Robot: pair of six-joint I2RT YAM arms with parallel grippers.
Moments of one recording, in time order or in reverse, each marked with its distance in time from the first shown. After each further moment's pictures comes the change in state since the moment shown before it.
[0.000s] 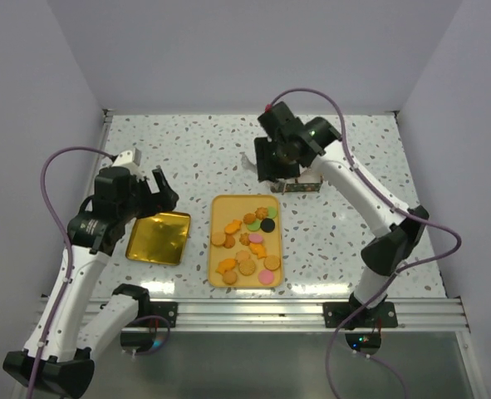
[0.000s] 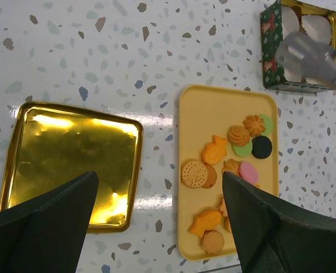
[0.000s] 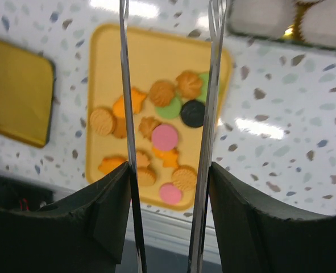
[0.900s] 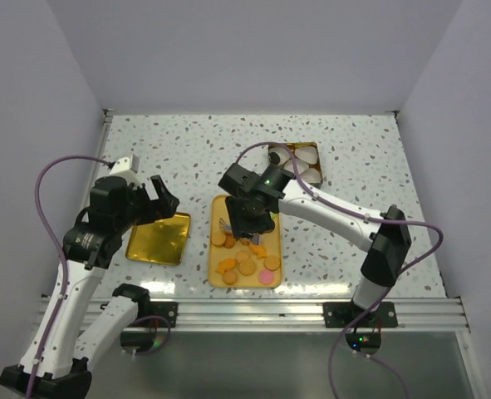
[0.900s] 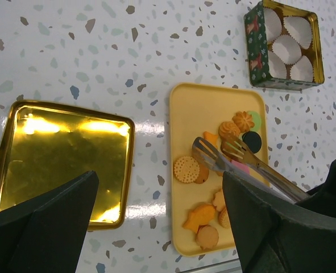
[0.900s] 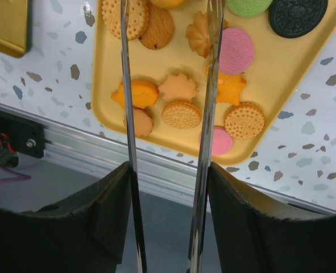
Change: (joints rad) left arm -0.031 -0.084 -0.035 -0.002 0.014 -0.019; right arm 0.337 -0.046 -0.363 0.098 -0.071 0.233
